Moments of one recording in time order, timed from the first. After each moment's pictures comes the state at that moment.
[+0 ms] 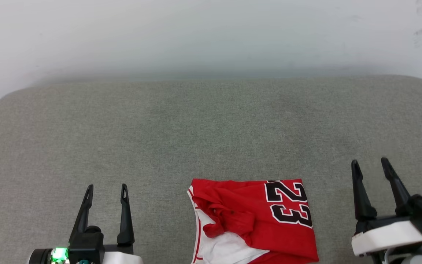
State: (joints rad) left arm 0.10 0.12 -0.11 -0.04 -0.03 0.17 -0.26; right arm -0.04 -0.10 -0.03 0.12 0.15 0.13 -0.26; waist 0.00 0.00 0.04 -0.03
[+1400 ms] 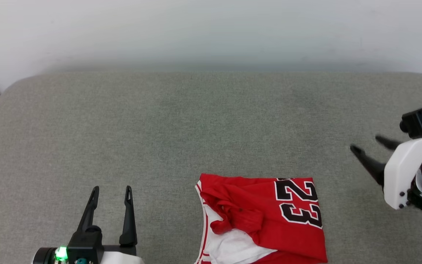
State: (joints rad) left arm 0.11 0.08 -0.06 -0.01 -0.04 0.07 -0.26; right arm -0.36 -0.52 0.25 0.08 0.54 0.13 0.54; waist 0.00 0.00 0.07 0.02
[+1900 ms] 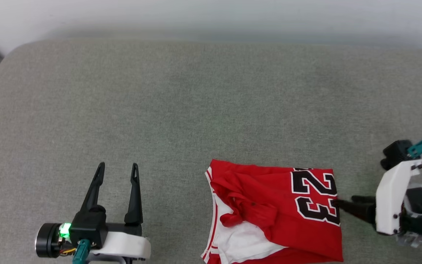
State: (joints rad) left arm 0.02 0.06 -0.07 -0.01 -0.03 0.03 -0.26; right arm -0.31 -0.53 0.30 0.20 0.94 0.13 0.86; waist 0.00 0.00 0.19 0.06
